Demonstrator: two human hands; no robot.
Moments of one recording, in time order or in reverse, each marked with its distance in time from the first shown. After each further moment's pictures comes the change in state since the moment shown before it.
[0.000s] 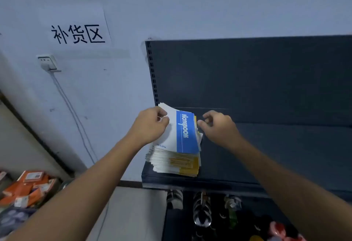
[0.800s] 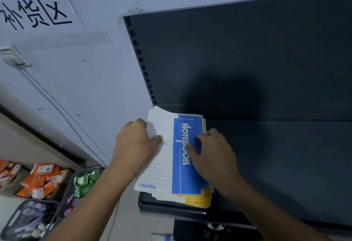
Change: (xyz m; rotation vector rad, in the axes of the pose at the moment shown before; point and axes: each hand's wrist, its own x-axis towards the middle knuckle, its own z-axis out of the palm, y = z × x) left_hand 0.061 -0.018 0.025 0.343 -0.025 -0.344; right_hand 0.041 0.005 0.072 -0.085 -0.051 0.020
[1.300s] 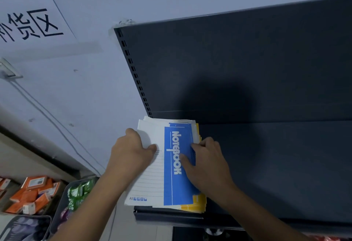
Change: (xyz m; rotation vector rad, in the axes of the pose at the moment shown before) left_hand -0.009 0.006 -0.005 -0.048 -0.127 -0.087; right_hand -0.012 0.003 0.000 0.019 -0.038 -0.006
